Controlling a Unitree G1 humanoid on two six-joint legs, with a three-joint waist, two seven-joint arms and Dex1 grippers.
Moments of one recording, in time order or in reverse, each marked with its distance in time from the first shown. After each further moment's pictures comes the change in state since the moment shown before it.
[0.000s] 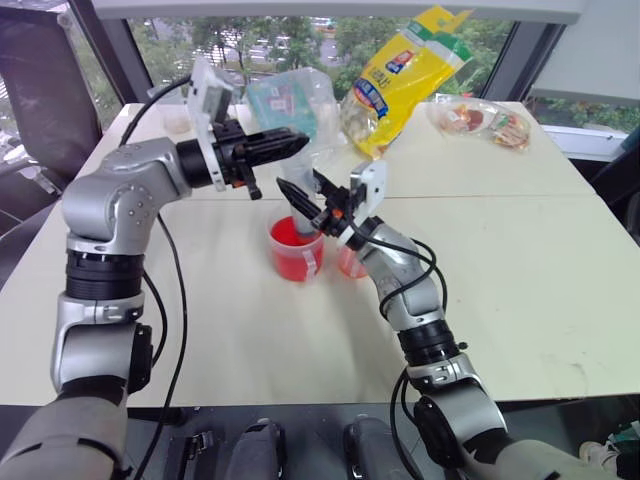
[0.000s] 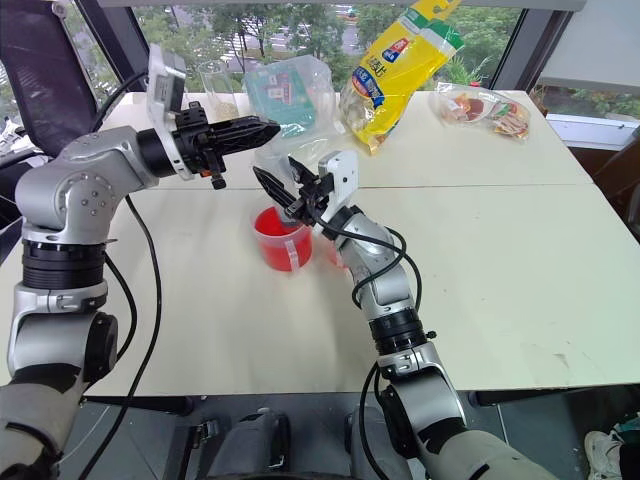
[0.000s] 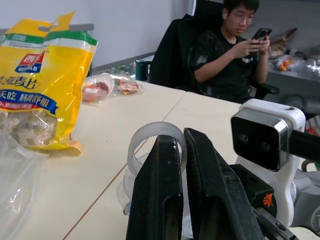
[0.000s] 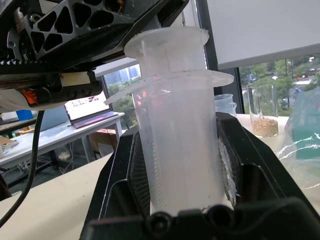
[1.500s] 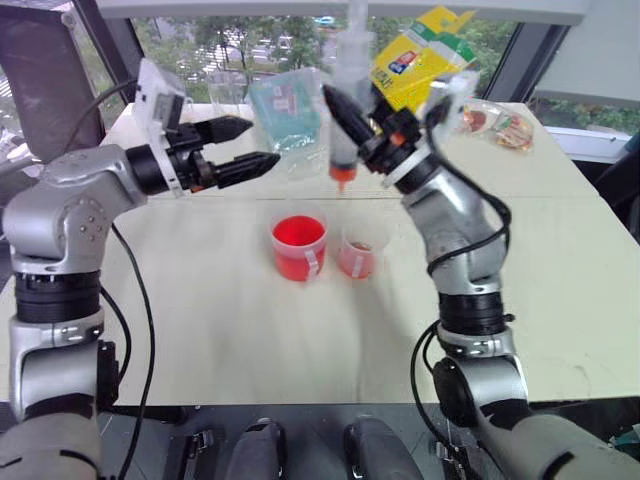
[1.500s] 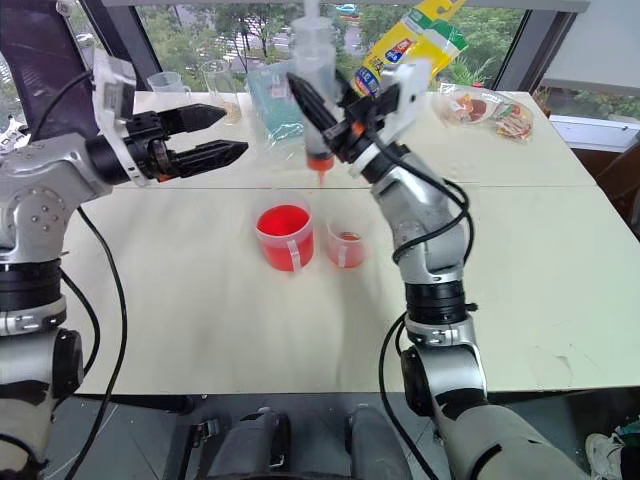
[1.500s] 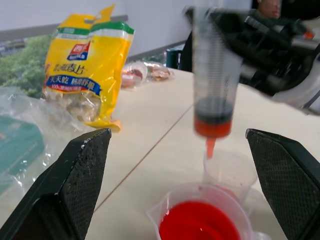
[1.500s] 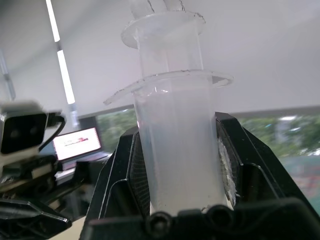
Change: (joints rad) left arm 0.090 0.117 0.069 -0.067 -0.005 -0.019 0.005; right arm -0.150 -0.171 -0.190 -0.279 0.179 0.262 -0.115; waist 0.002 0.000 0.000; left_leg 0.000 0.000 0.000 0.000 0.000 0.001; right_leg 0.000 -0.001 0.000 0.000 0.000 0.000
